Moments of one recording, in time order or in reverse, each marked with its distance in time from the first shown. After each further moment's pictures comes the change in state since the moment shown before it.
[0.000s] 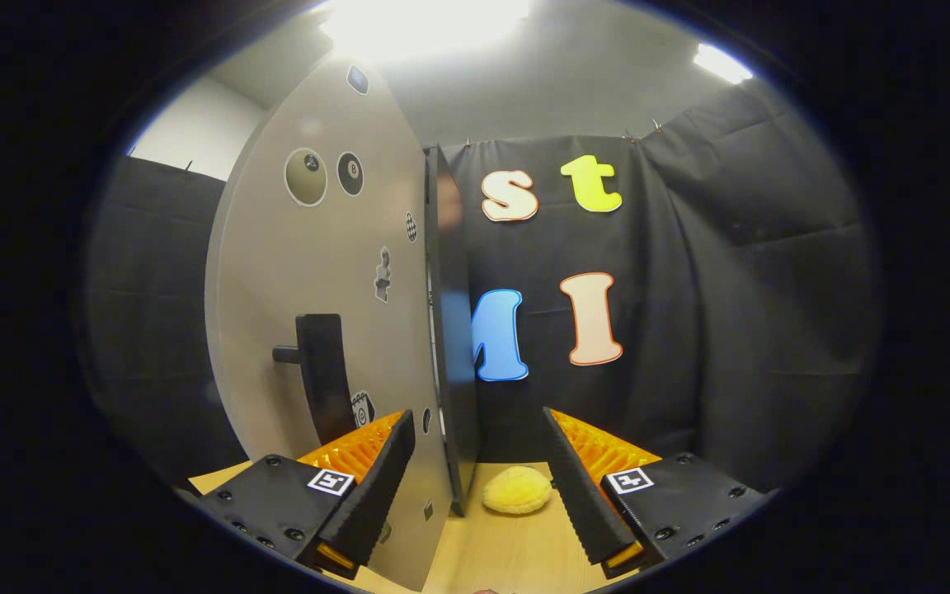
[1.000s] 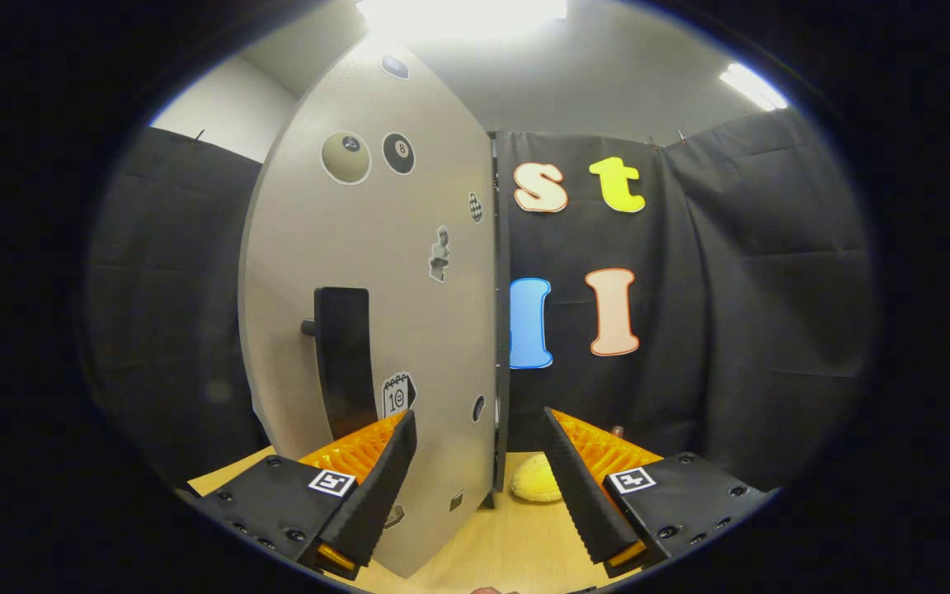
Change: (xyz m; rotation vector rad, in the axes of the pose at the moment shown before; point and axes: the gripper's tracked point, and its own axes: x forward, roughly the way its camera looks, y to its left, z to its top) arm 0.011 0.146 -0.016 -0.044 0.058 -0.011
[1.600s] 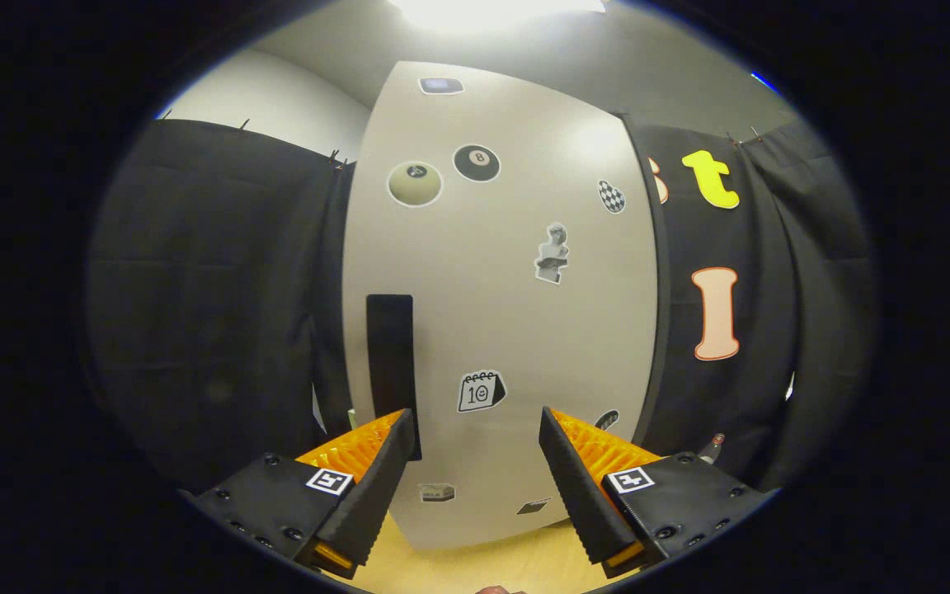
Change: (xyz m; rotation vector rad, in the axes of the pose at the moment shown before) arm 0.061 0.153 0.010 -0.022 0.002 0.228
